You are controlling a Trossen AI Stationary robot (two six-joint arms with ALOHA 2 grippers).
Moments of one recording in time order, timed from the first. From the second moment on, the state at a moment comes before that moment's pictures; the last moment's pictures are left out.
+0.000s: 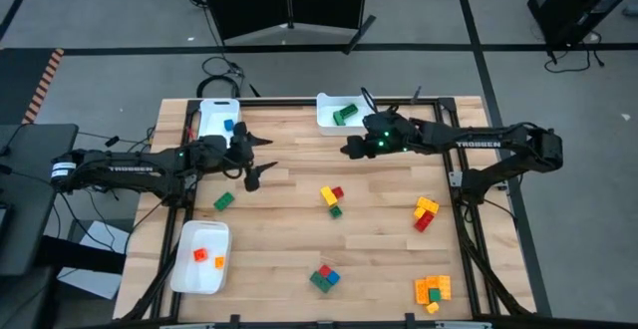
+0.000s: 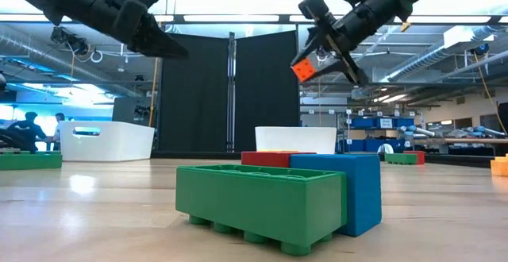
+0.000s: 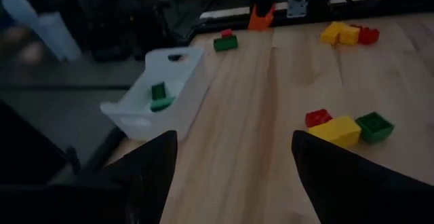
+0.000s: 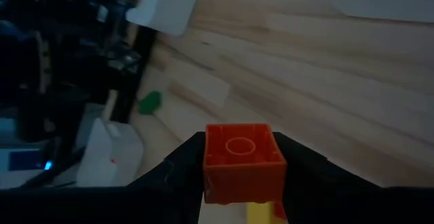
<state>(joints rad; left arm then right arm) 0.16 0.84 0.47 0.07 -0.19 0.19 -0.27 1.34 0.89 -0.18 -0.07 1.04</state>
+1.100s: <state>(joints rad) 0.09 1.49 0.72 0.84 -0.12 0.17 -0.20 1.42 0.89 0.32 -0.26 0.94</state>
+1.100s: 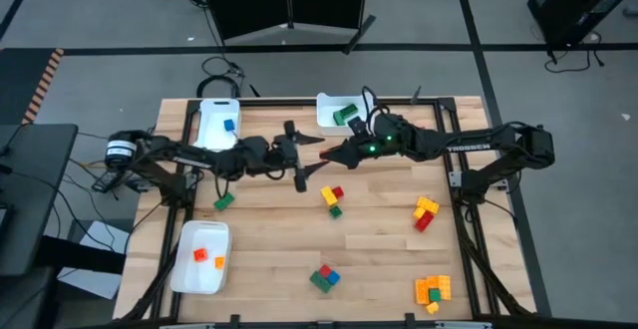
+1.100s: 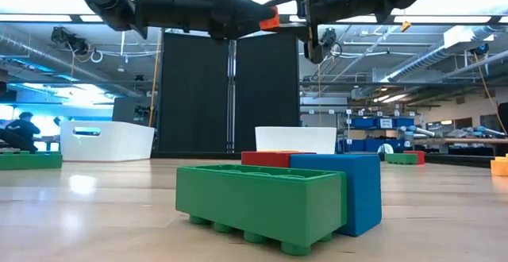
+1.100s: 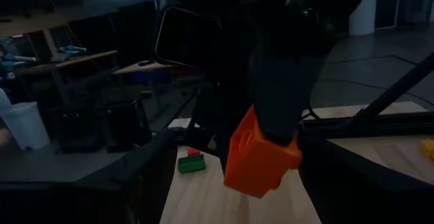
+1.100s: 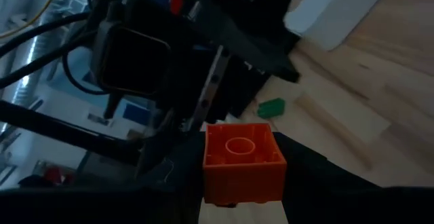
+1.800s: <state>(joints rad) 0.09 1.49 0.73 0.84 -0.05 0.17 -0.20 1.42 0.89 0.35 -0.27 0.93</state>
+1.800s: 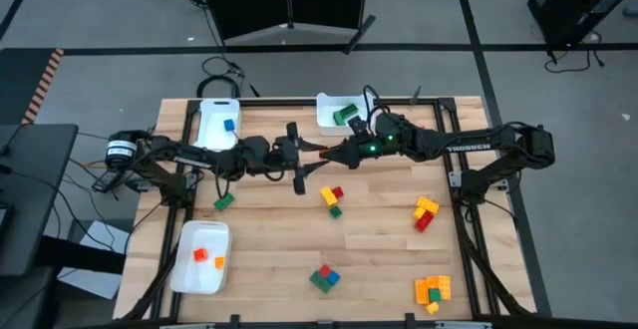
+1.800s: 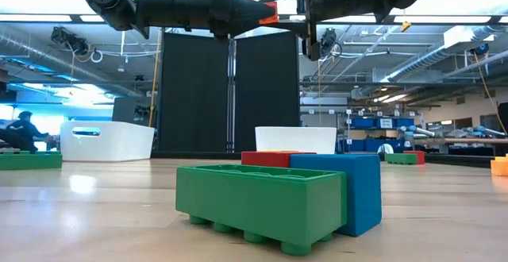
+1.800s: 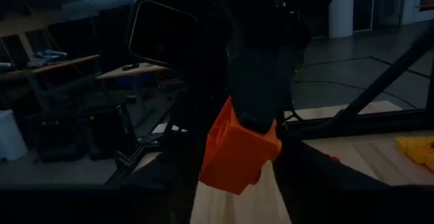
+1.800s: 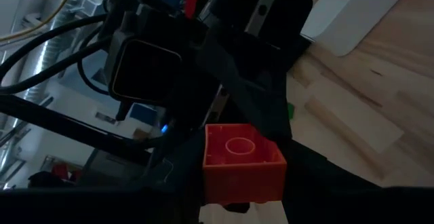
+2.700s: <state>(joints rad) 0.09 1.49 0.73 0.84 -0.06 0.14 -0.21 1.42 0.89 0.37 -0.29 0.93</state>
